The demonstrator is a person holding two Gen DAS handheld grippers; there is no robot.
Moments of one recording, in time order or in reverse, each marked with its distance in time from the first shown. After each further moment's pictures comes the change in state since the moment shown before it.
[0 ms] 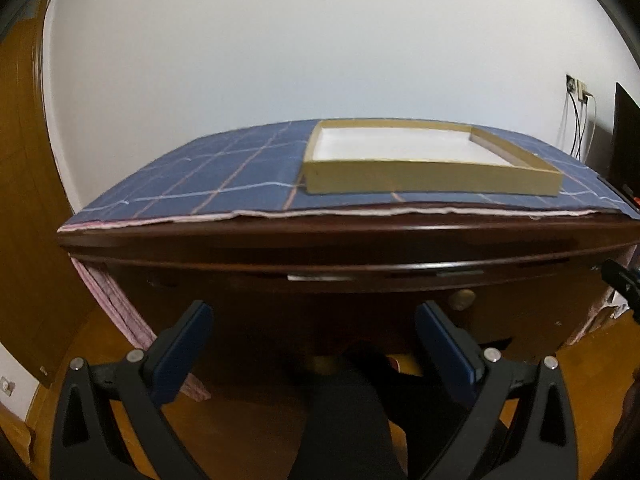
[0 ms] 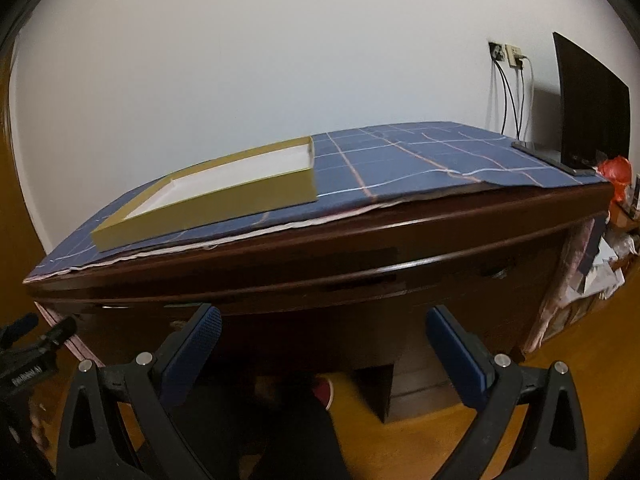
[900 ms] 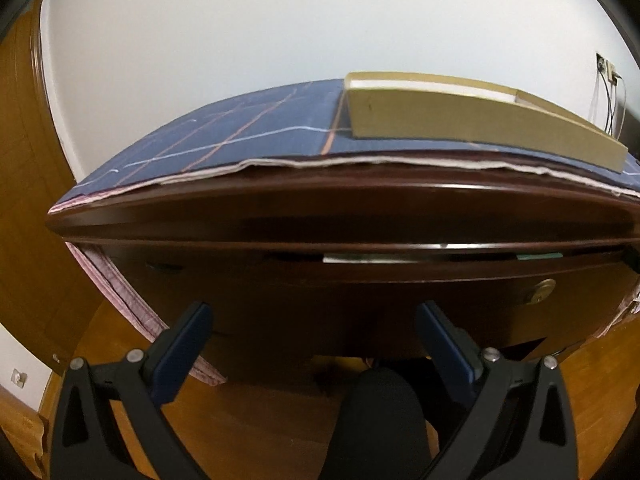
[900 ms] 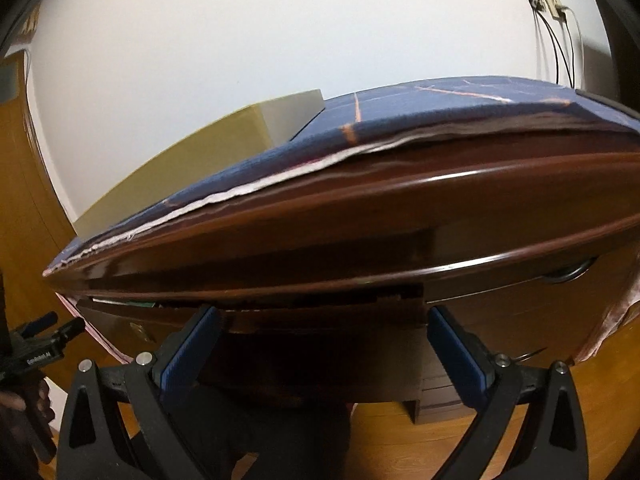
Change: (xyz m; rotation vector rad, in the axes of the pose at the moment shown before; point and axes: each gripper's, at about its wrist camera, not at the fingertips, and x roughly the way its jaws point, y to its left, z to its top) left arm 0.074 0.014 -0.006 -0.003 0.118 0.075; right arm 0.095 -0.043 0.002 0.034 0.106 0.223
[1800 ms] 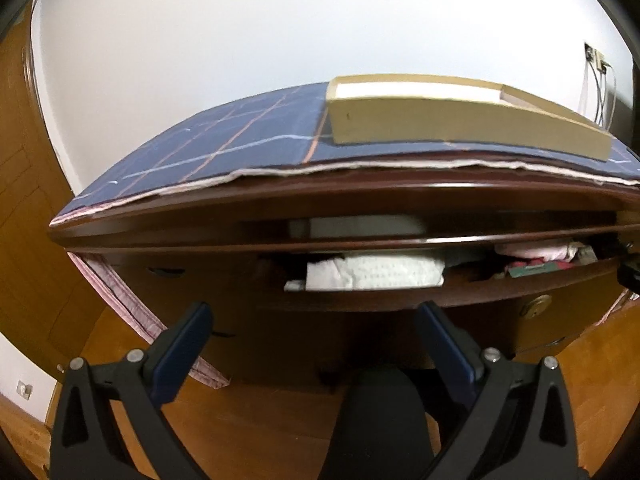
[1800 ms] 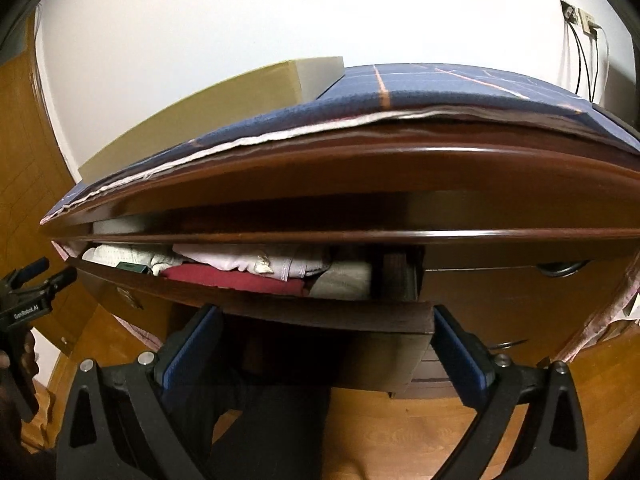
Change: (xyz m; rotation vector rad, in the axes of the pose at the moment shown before) left arm -0.012 -0.004 0.004 0.043 -0.015 -0.010; right arm -0.008 0.018 0.003 -0.124 0.133 -0.030
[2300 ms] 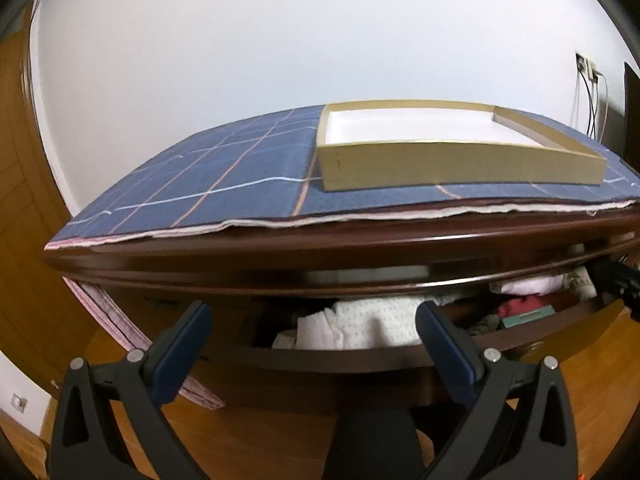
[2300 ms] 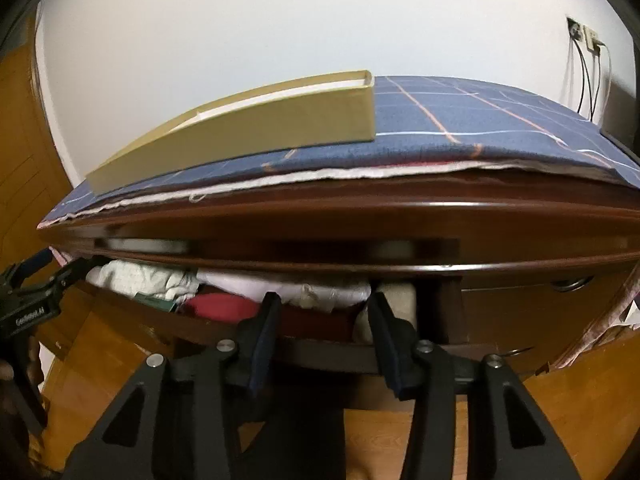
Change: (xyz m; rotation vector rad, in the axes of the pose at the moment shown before) left arm 0.001 -0.002 0.022 0.014 -0.063 -0.018; right arm 0.011 0.033 0.024 -0.013 -0.011 -0.035
